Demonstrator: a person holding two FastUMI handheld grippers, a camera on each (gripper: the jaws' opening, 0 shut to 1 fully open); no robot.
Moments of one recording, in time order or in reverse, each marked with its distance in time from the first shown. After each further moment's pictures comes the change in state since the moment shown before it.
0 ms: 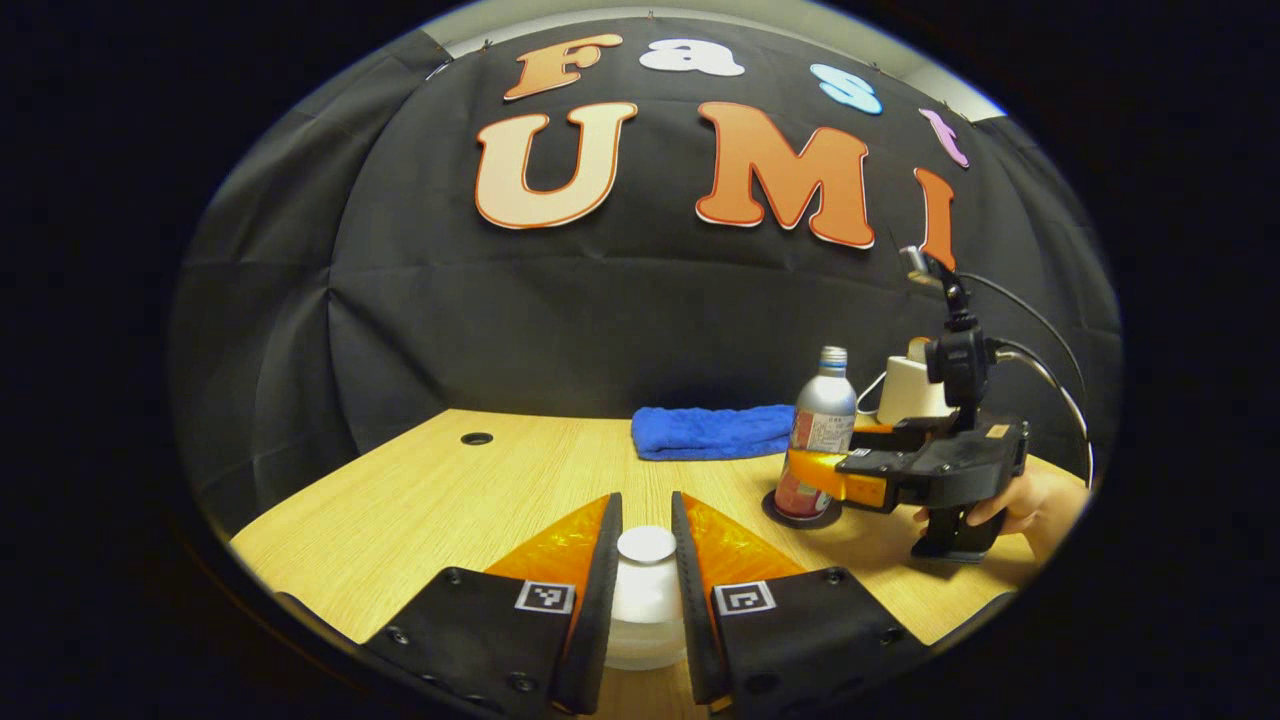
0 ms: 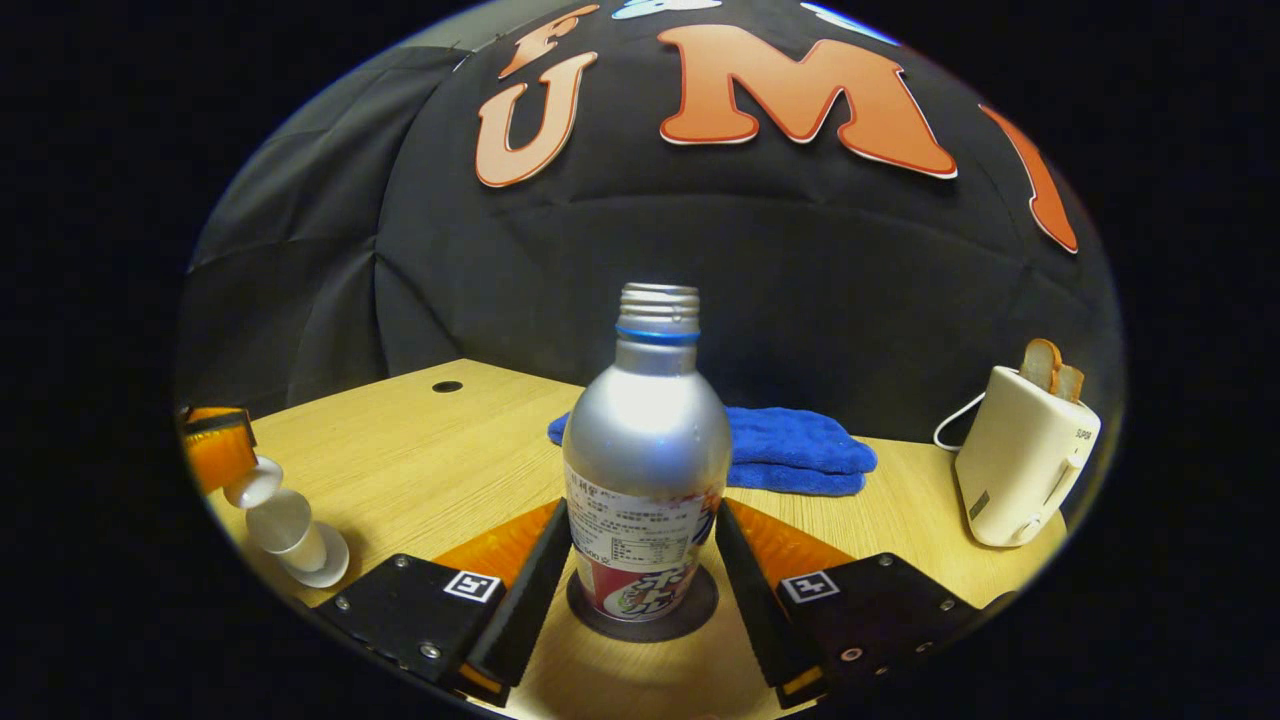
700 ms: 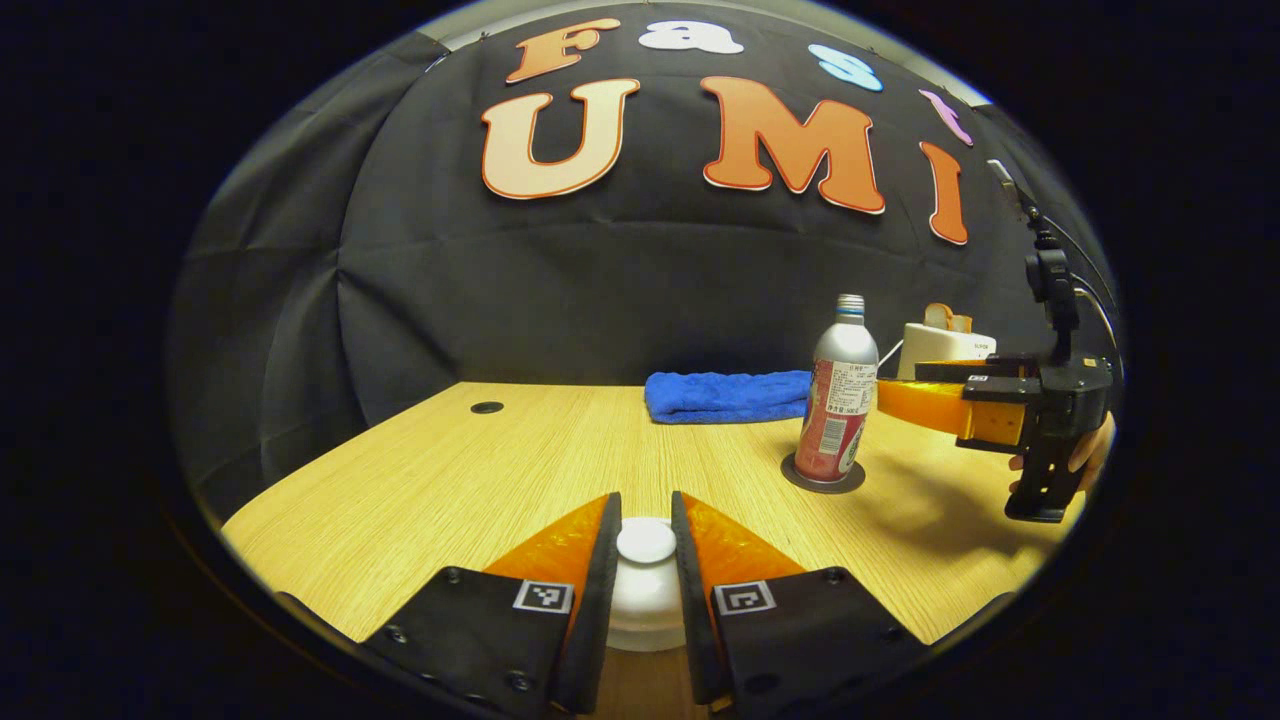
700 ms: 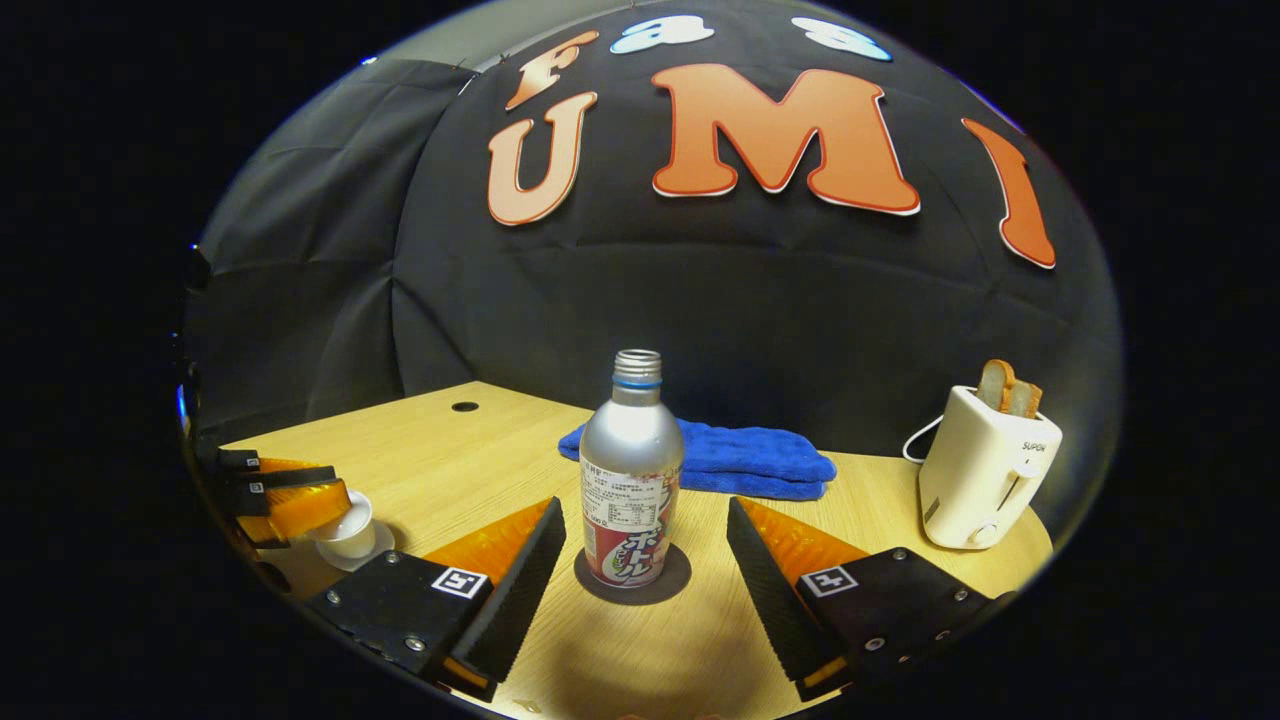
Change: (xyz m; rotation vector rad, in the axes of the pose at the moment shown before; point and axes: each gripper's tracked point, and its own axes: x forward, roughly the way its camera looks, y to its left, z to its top) left arm 0.003 0.005 -0.035 0.019 0.064 0.040; right arm -0.068 -0.015 0.024 -0.003 -0.086 -0.008
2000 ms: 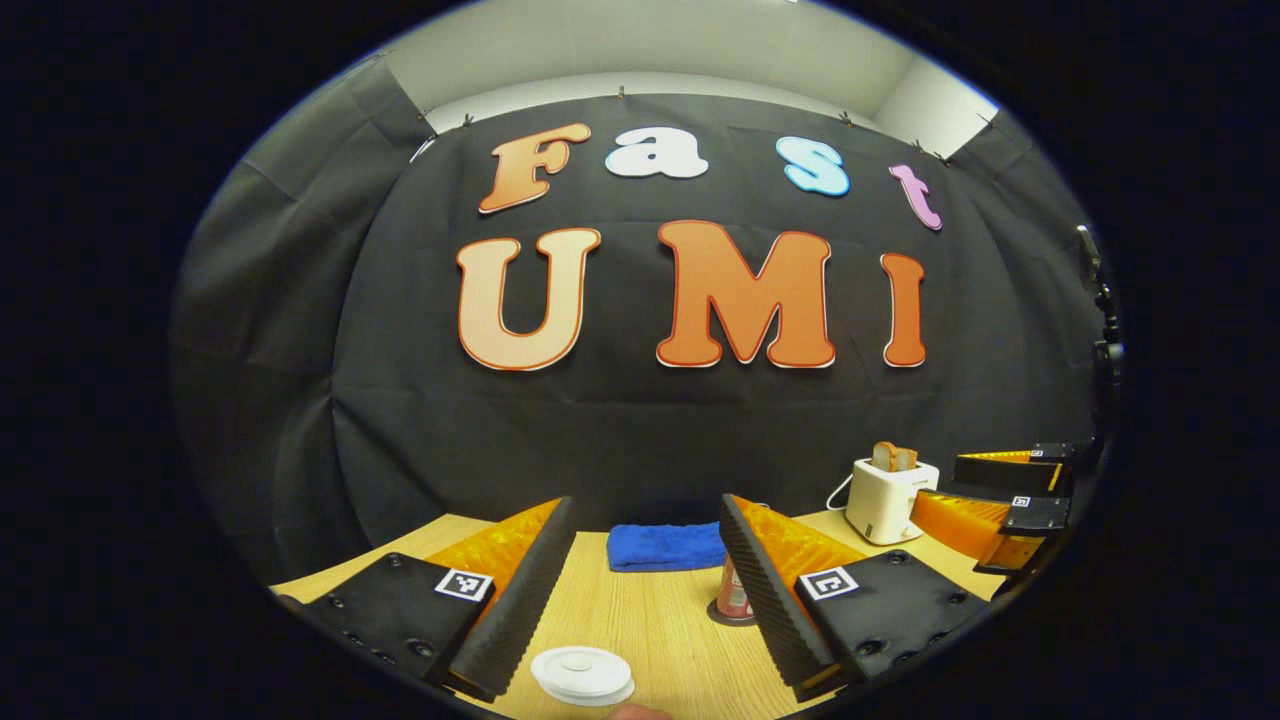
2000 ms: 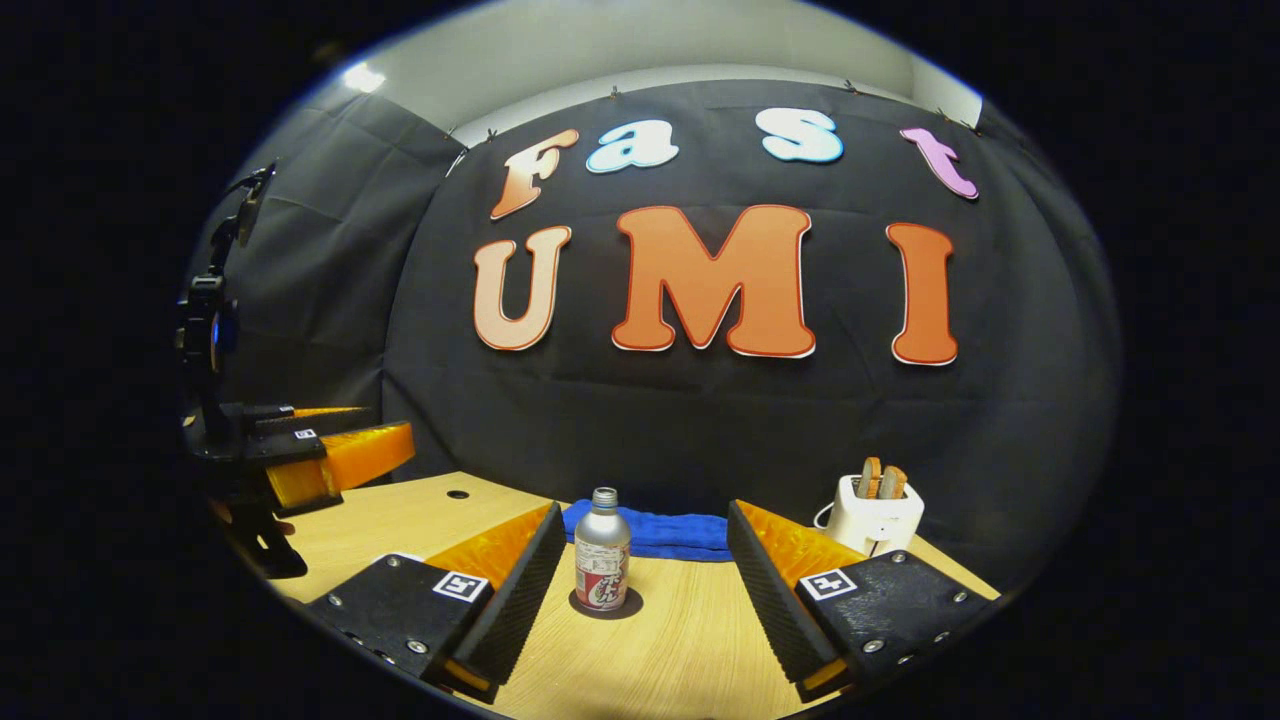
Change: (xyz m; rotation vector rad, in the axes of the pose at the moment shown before) left arm -0.081 -0.051 0.186 0.003 -0.366 -0.049; right arm -0.146 -0.023 0.099 -0.004 -0.273 -0.150
